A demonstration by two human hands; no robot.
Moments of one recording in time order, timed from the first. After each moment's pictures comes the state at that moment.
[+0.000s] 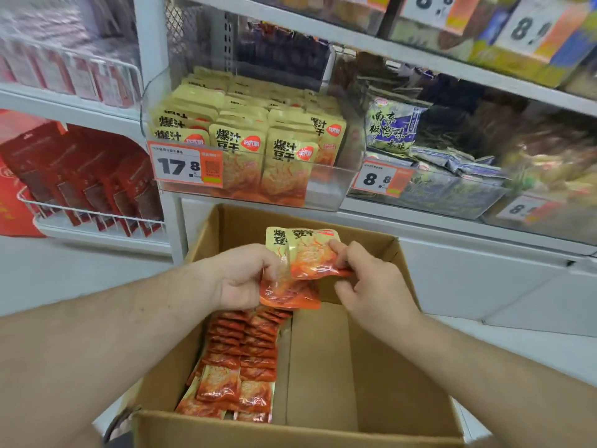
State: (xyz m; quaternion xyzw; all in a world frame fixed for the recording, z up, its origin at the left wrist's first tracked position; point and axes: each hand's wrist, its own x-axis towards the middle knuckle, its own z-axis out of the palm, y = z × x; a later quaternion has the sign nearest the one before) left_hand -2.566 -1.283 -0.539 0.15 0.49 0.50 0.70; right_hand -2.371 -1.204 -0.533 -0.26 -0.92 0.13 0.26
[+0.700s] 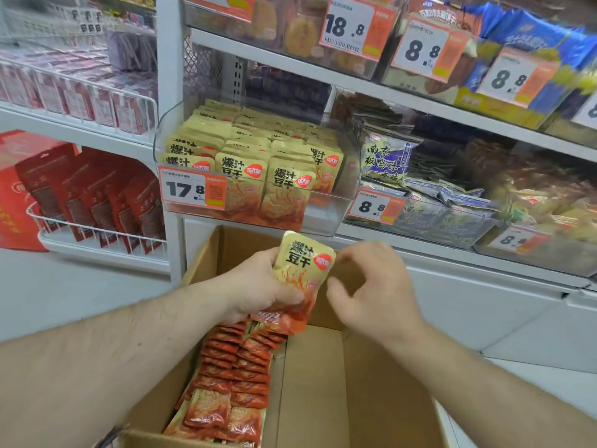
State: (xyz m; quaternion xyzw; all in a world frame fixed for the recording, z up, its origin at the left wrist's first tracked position) left_hand -2.553 -1.285 -0.525 0.38 0.61 0.48 0.50; right_hand -2.381 -1.200 -0.496 -0.24 -0.90 0.03 0.36
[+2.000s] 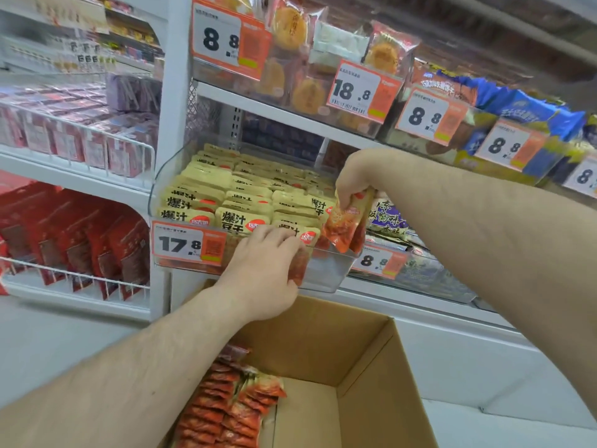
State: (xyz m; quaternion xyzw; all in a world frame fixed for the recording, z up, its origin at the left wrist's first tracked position) left_hand -2.602 -1.238 -0.470 0.62 0.74 0.26 0.00; right_hand -2.545 -1.076 -0.315 -0.45 -0.87 -0.06 -0.17
